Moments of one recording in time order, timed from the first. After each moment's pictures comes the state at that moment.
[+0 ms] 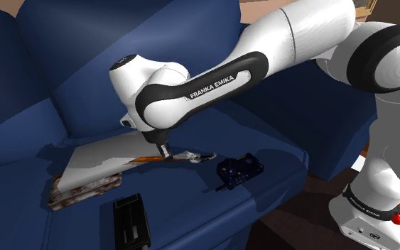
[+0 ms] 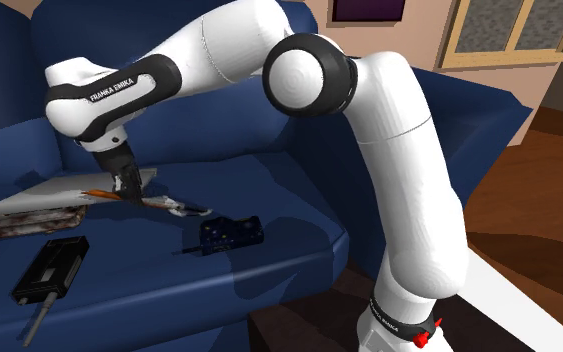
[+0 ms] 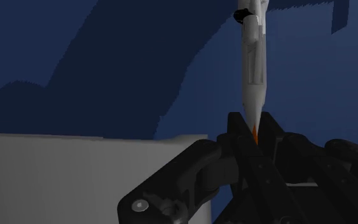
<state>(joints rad) 0.53 0.50 0.20 -1.45 -0.16 1.79 -0.47</state>
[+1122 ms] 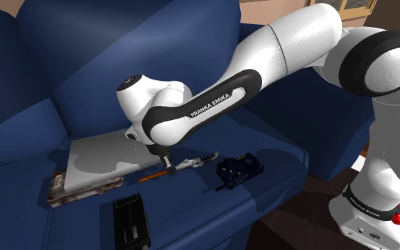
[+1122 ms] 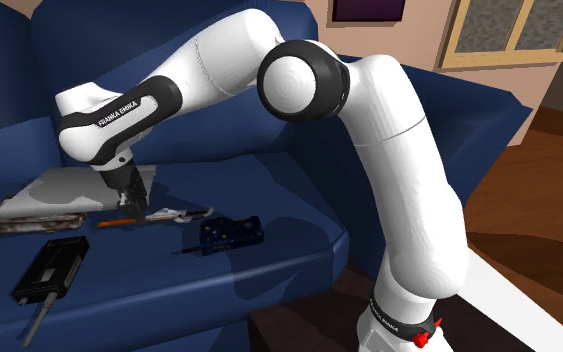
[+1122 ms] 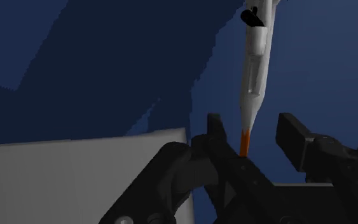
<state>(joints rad) 0.53 0.53 0.19 -1.51 -0.17 1.89 -0.46</state>
